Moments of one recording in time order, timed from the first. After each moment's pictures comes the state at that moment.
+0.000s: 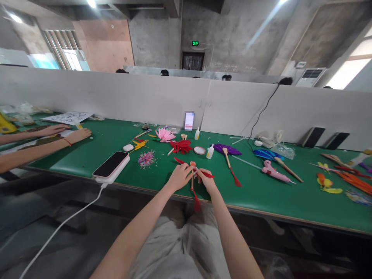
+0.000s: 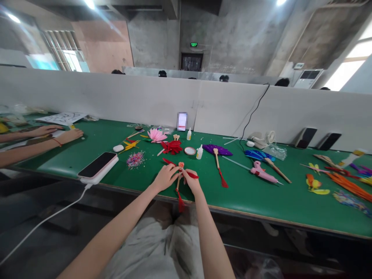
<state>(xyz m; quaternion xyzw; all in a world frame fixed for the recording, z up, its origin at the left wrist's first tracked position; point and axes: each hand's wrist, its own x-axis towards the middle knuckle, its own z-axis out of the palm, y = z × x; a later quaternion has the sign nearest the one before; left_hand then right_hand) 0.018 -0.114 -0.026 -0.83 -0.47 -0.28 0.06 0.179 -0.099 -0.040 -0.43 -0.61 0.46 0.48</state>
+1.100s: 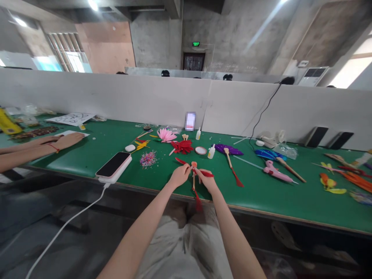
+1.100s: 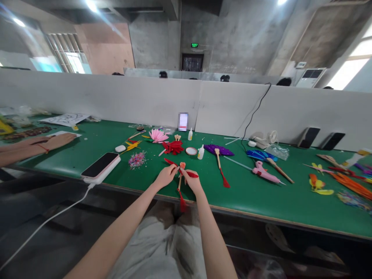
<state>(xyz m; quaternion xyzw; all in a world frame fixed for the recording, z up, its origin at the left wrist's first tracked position) 0.019 -0.106 -0.026 -0.74 -0.54 -0.36 -0.20 0.177 -0.102 -0.033 -0.43 -0.66 0.42 0.46</state>
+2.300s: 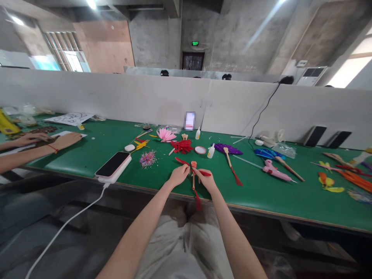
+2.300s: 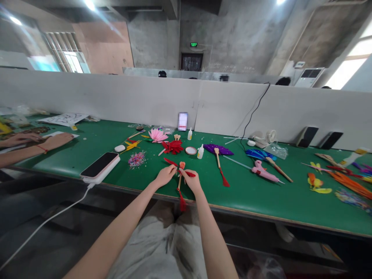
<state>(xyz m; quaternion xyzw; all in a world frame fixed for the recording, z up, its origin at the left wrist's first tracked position) 0.015 -0.098 -0.034 -0.74 -0.58 -0.28 -0.20 0.176 -0.100 -0.036 -0.46 -0.67 0.38 0.44</state>
